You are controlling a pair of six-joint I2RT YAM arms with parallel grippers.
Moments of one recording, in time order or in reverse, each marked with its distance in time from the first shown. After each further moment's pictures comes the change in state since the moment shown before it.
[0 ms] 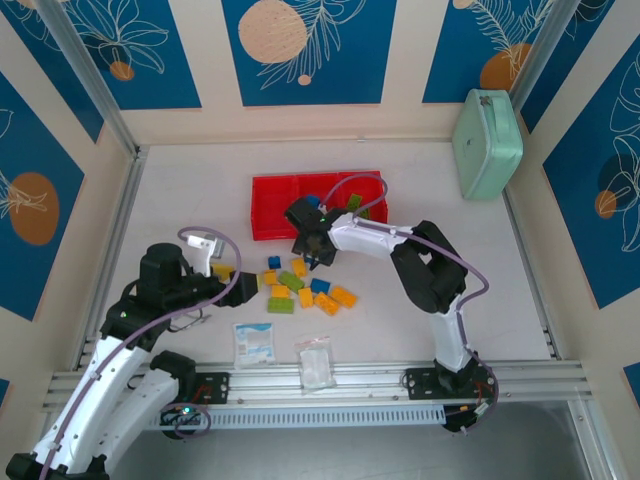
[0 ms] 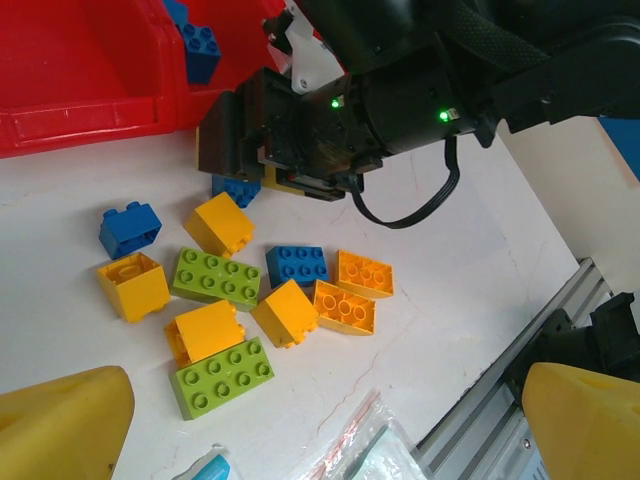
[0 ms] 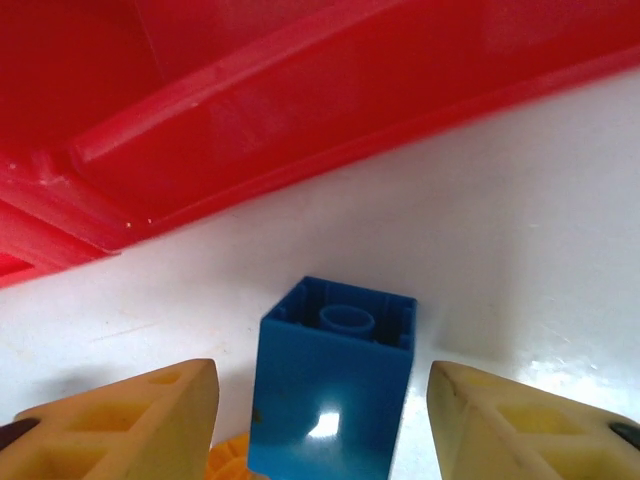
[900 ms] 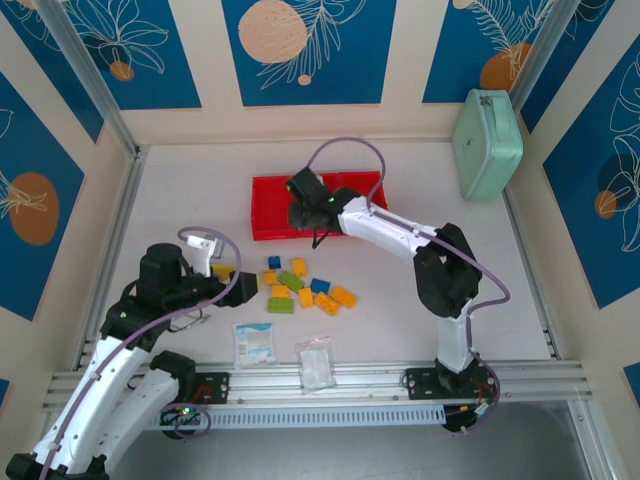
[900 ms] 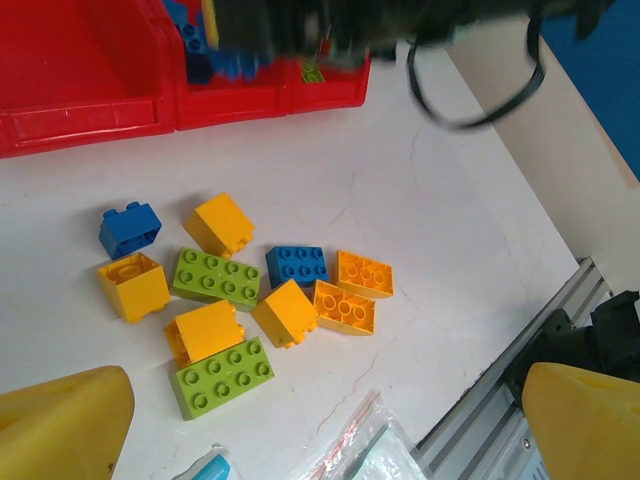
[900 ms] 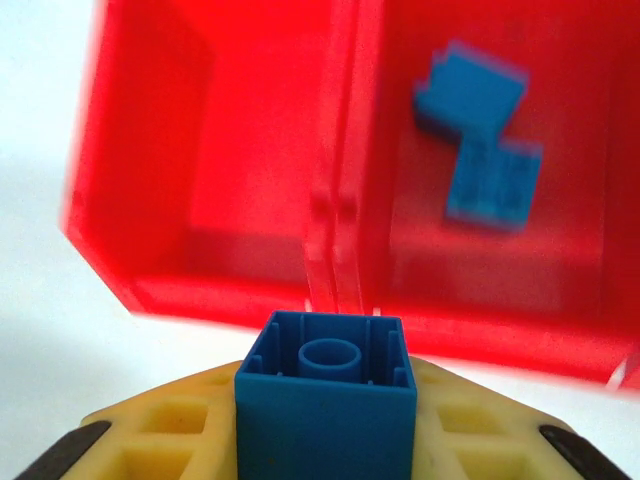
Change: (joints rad) left arm 0.000 0.001 0.000 0.000 0.000 0.000; right arm -0.051 -0.097 0.169 0.037 0.012 -0.489
